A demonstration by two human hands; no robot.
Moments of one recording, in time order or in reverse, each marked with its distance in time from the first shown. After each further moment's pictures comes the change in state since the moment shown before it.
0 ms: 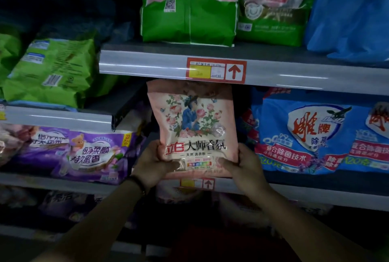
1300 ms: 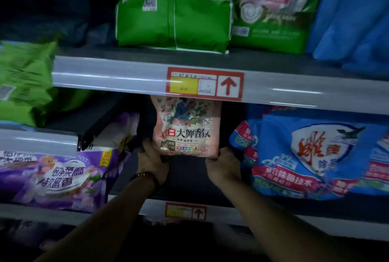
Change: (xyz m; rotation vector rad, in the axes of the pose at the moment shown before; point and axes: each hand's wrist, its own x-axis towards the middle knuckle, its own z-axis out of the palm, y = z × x) left_hand 0.088 0.008 0.046 0.521 0.261 -0.106; right_hand 0.086 -0.016 0.041 -0.417 0.123 0.250
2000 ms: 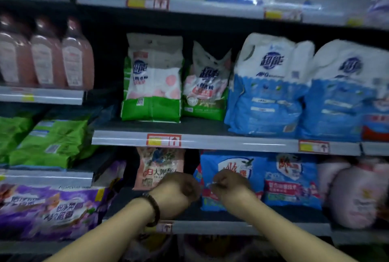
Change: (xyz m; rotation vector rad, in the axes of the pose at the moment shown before) left_hand -0.240 0.176 -0.115 0.163 -0.388 0.685; right_hand -0.186 -0.017 -0.252 -0.051 -0.003 -0.244
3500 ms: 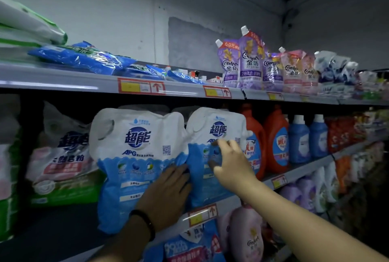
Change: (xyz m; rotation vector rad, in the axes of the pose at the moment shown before) left_hand 0.269 0.244 0.048 0.809 0.413 0.957; right_hand 0.101 0.048 -0.352 -0.476 0.632 -0.048
